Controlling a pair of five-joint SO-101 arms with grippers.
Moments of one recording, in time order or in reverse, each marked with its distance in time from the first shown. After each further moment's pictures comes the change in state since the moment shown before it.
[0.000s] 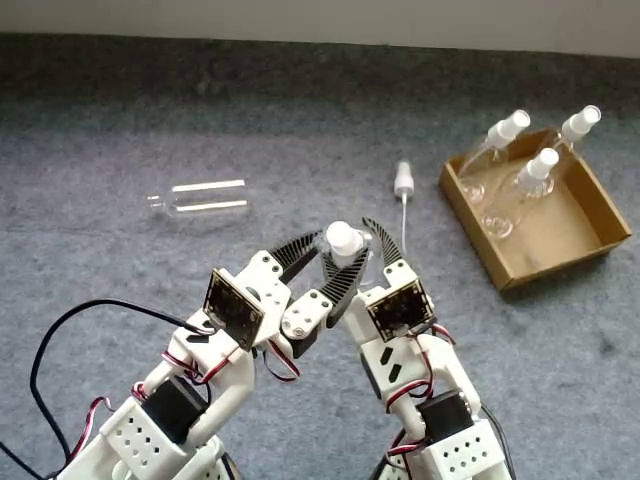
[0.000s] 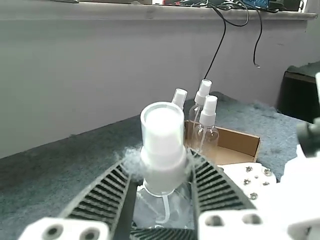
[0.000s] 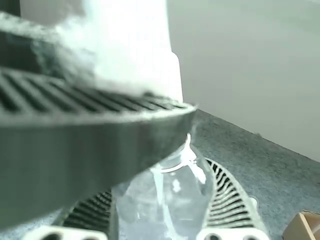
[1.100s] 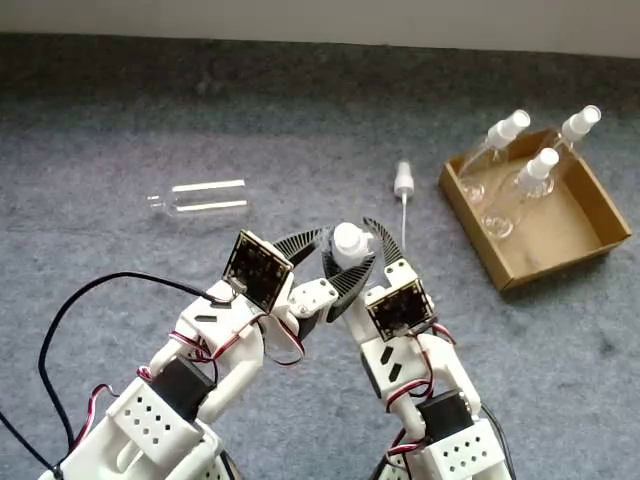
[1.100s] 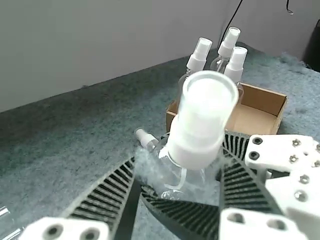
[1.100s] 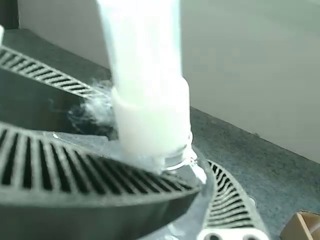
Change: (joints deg) left arm -4.0 11.8 -5.8 6.8 0.4; right arm 0.1 0.1 0.0 -0.4 0.3
